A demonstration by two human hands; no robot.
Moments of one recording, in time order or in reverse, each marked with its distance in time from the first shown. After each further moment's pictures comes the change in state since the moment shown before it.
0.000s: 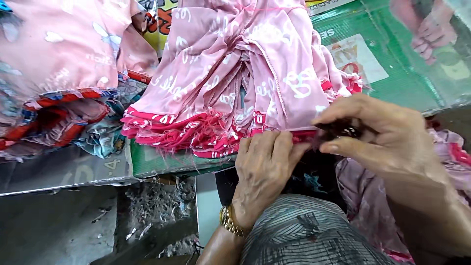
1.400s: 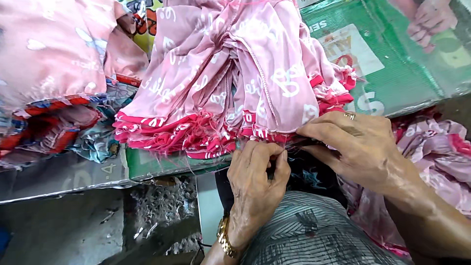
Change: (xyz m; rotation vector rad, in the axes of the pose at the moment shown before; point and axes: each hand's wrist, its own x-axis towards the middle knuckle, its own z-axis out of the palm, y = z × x) left_hand -0.014 0.012 -0.012 -0.306 -0.032 -0.265; right_hand -0.024 0.009 0.014 -0.627 0.024 -0.172
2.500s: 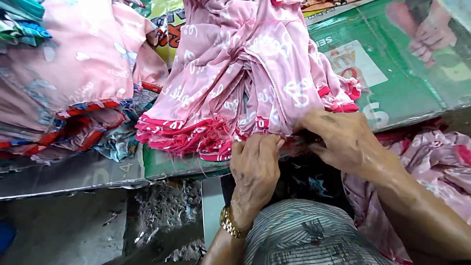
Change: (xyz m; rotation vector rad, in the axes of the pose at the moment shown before) left_hand 0.018 -0.027 0.004 0.321 0.060 0.216; right_hand 0.026 0.008 0.015 0.000 -0.071 0.021
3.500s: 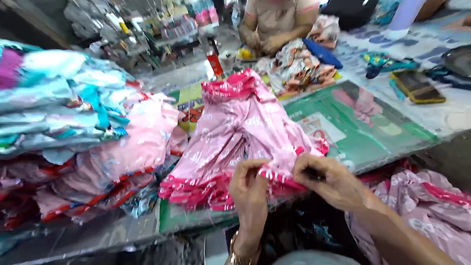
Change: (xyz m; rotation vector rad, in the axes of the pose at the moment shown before) left_hand 0.060 0.013 -0.006 -1.161 0.183 -0.346; right_hand 0.008 -0.002 -0.021 0.696 0.156 0.081
